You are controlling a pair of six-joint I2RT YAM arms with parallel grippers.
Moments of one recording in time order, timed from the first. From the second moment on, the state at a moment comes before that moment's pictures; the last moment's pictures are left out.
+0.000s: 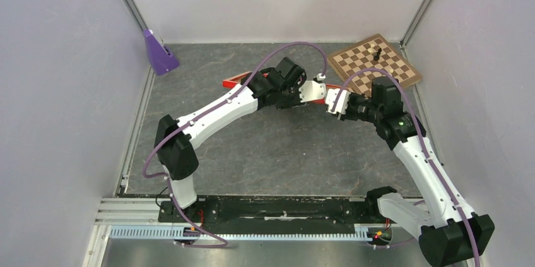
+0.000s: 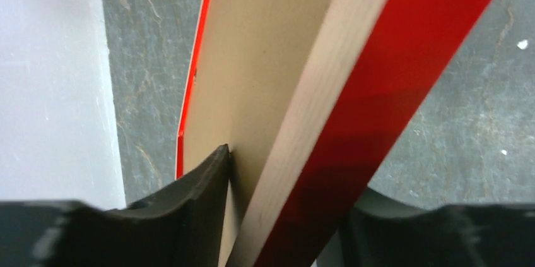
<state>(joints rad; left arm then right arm) -0.87 1.82 1.73 -0.79 -0.08 0.72 0.23 0.98 0.95 -0.51 -0.55 -1.03</state>
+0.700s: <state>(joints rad) -0.88 1.82 1.73 -0.78 -0.18 0.86 0.23 1.02 1.02 -0.46 -0.51 -0.85</state>
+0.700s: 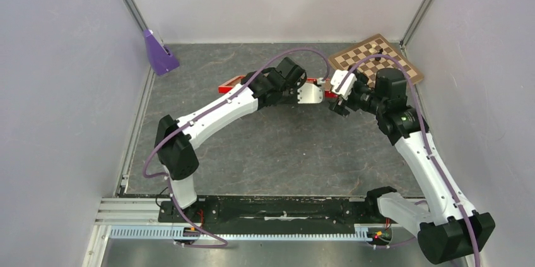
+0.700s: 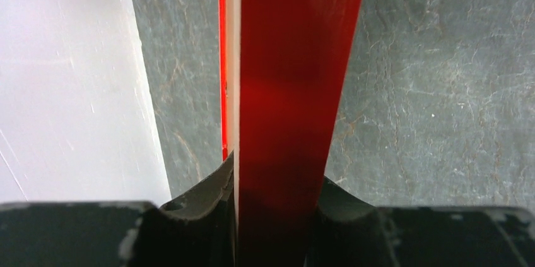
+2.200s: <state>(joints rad) -0.64 1.82 2.30 -1.23 0.23 -0.09 0.11 0.89 1.07 -0.25 -0.27 -0.22</state>
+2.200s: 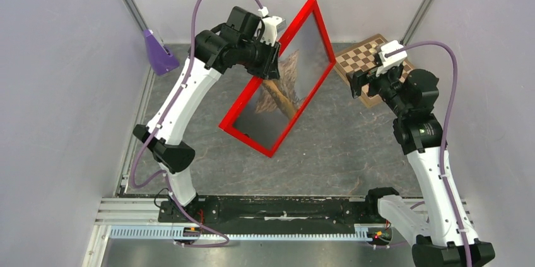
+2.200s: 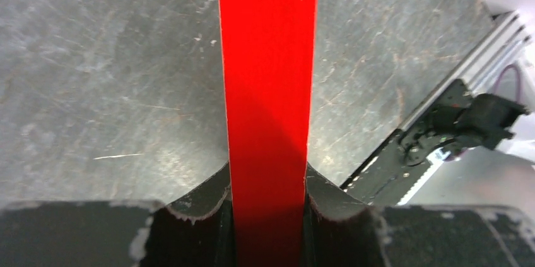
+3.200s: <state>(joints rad) -0.38 1.64 1.43 -0.64 0.56 -0.54 0.04 0.86 0.94 -0.24 -0.32 -0.20</state>
